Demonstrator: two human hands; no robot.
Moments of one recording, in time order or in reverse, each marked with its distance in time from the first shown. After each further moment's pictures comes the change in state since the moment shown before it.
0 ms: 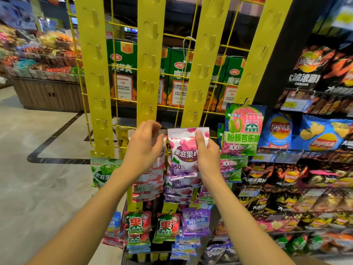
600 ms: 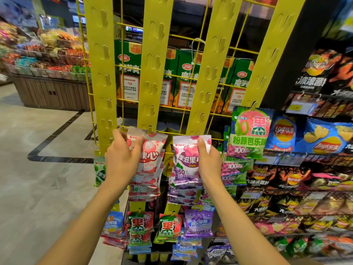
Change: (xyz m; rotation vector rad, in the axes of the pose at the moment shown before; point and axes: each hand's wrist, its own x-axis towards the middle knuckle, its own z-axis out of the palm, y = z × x) left_hand -0.027 -0.027 -0.027 0.026 0.185 -0.416; right_hand -0.003 0.018 0.010 -0.081 0.053 0.073
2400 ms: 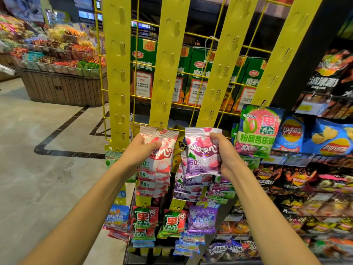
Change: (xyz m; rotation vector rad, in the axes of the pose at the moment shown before) left_hand 0.013 0.010 -0.011 -0.486 -0.592 -0.548; right_hand 0.016 -0.041 -0.024 0.150 -0.355 0.396
